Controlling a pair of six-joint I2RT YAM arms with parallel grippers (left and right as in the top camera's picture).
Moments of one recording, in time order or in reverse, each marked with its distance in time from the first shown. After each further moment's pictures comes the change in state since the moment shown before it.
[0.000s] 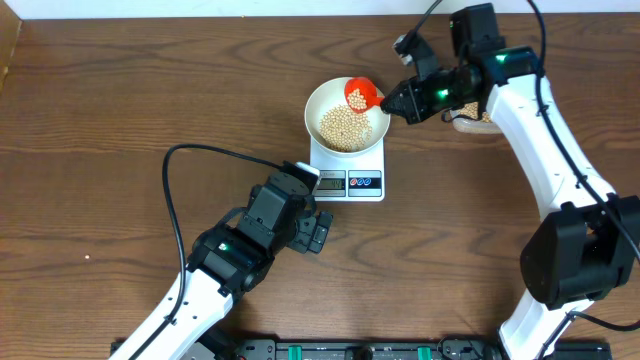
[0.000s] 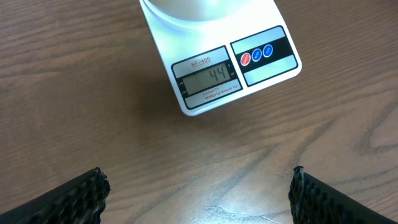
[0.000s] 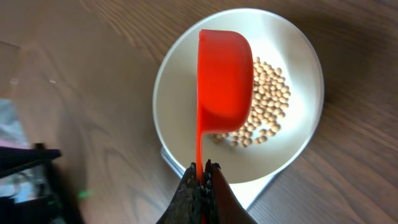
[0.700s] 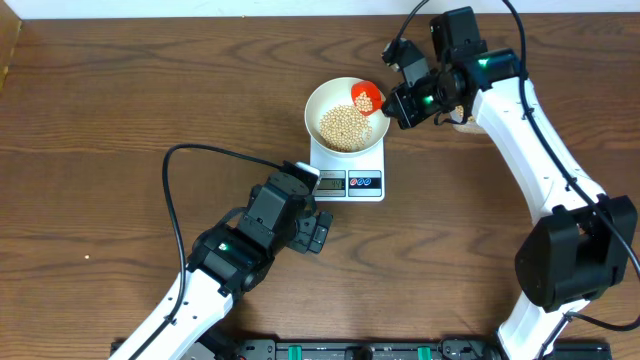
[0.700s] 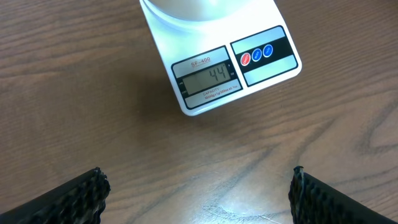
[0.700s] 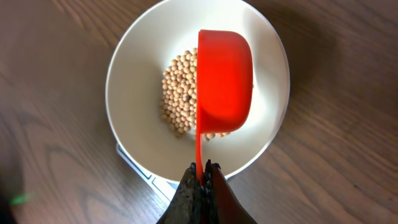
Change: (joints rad) left arm 0.000 0.000 0.000 0.000 0.000 0.000; right arm 0.051 0.000 0.000 0.002 0.201 -0.051
